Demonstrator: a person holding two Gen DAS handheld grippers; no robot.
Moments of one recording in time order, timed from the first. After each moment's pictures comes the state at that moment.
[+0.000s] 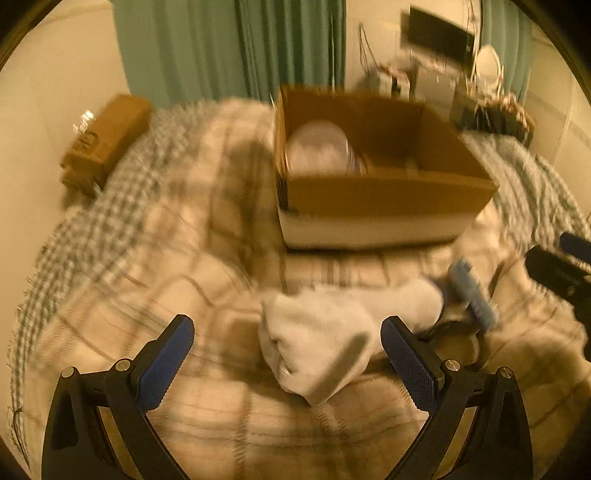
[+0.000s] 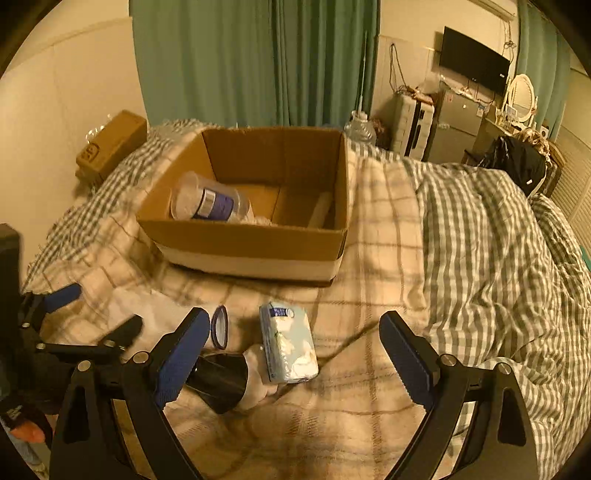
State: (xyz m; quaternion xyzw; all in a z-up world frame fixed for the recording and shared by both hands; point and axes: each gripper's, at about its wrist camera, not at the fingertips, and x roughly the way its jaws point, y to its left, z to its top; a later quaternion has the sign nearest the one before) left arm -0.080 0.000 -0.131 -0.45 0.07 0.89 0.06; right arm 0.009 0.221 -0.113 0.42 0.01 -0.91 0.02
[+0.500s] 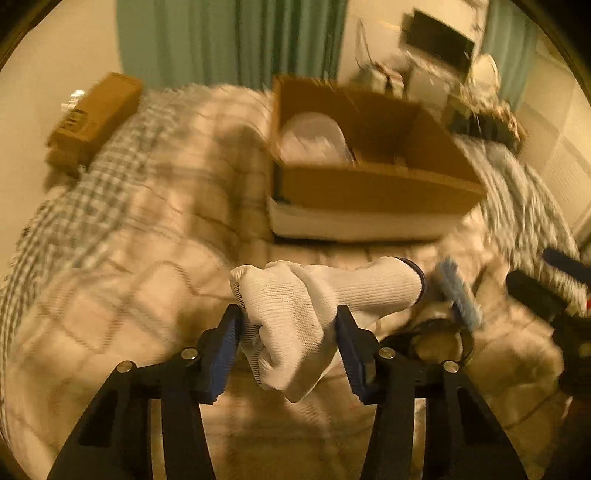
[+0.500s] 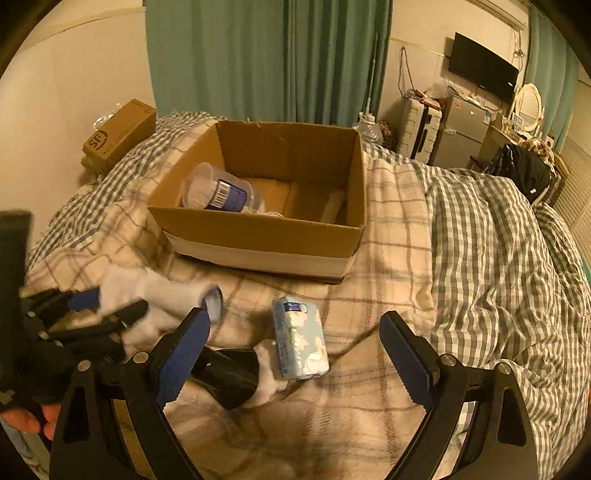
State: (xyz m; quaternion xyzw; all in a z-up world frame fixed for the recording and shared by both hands) left arm -0.068 -0.015 -0.117 -0.45 0.01 0.89 0.08; right arm 0.014 0.205 -0.110 0.42 0.03 -0.91 0.03
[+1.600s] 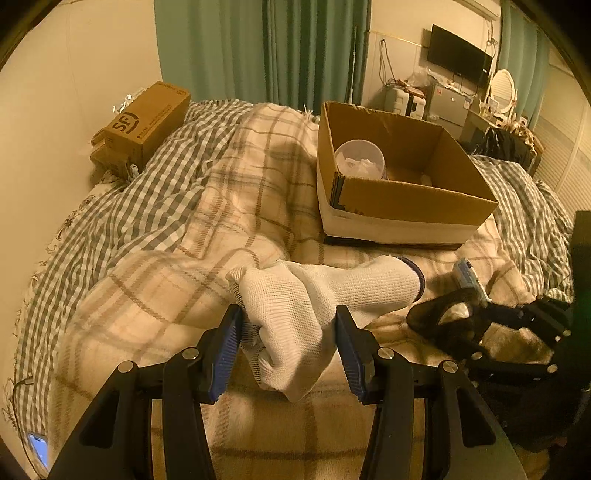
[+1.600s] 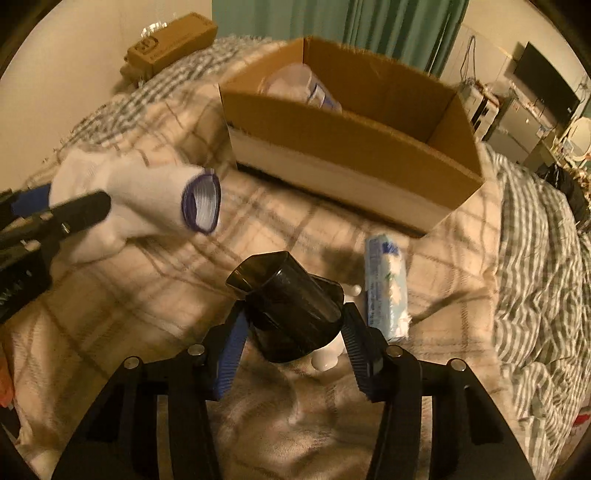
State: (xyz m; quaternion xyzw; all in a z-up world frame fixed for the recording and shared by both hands) left arm -0.037 -0.051 -0.102 -0.43 0.02 0.90 0.04; right arm 0.021 0.146 -0.168 0.50 0.12 -0.85 0.10
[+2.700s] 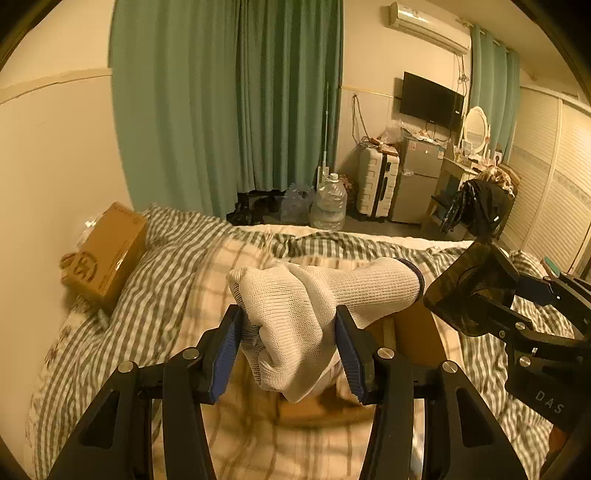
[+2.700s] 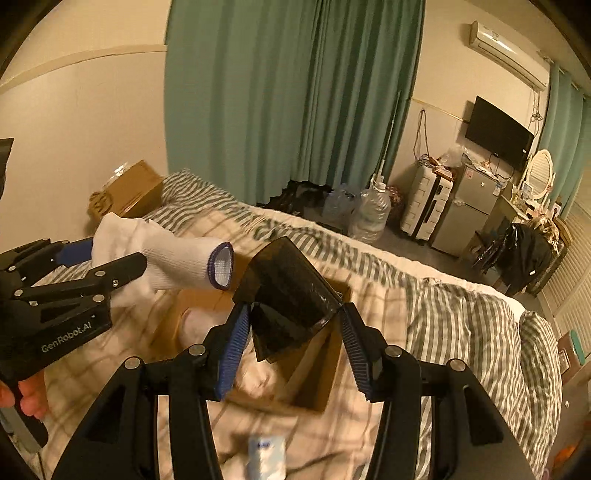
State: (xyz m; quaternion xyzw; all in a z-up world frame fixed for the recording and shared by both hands) left arm -0.170 0.013 0.026 -0.33 0.03 0.94 0.09; right arm -0.088 0.202 0.010 0.33 0.09 -0.94 0.06
